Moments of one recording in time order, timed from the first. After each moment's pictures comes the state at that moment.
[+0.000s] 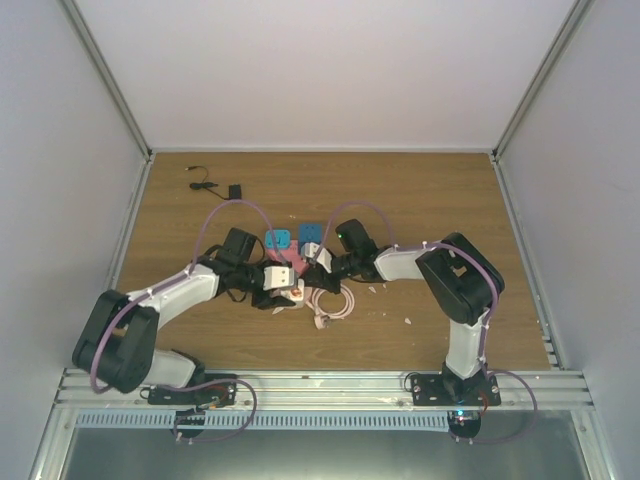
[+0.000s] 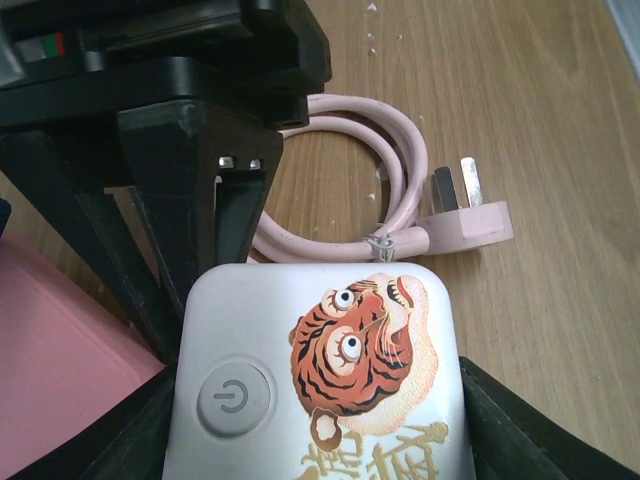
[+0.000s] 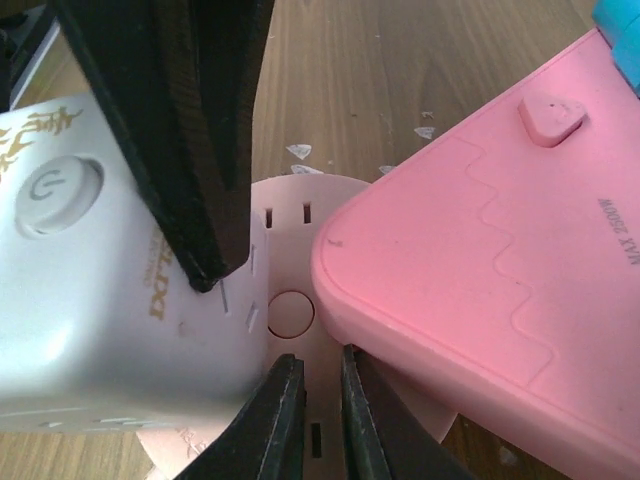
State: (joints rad) left arm -0.41 1.40 0.69 -0.36 0.76 0.97; right arm 0.65 1.92 0.93 0.16 -0.79 -0.47
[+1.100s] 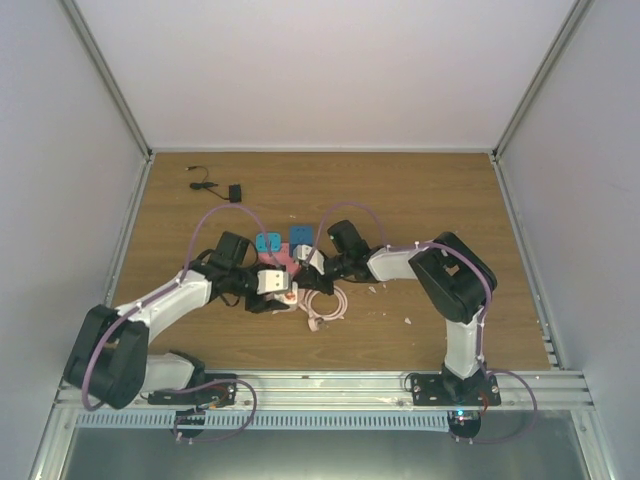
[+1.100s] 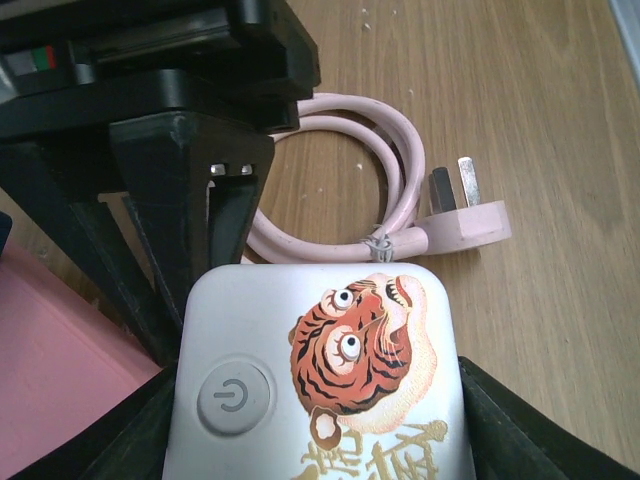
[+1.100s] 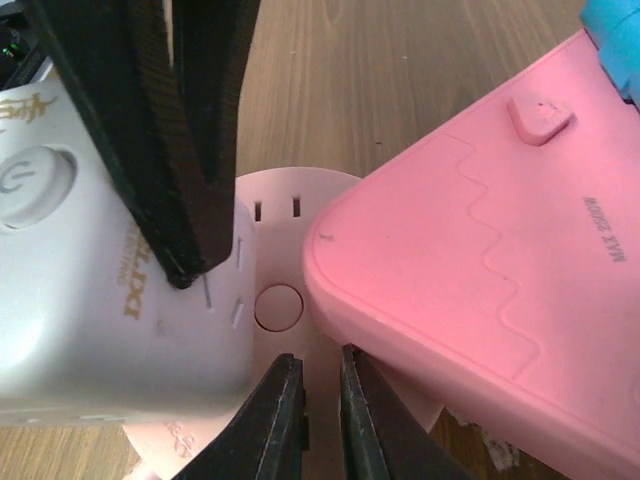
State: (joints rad) left arm -0.39 1.30 0.65 -0.41 0.72 0.98; right arm 0.69 1.96 0.97 0.16 -0.79 -0.48
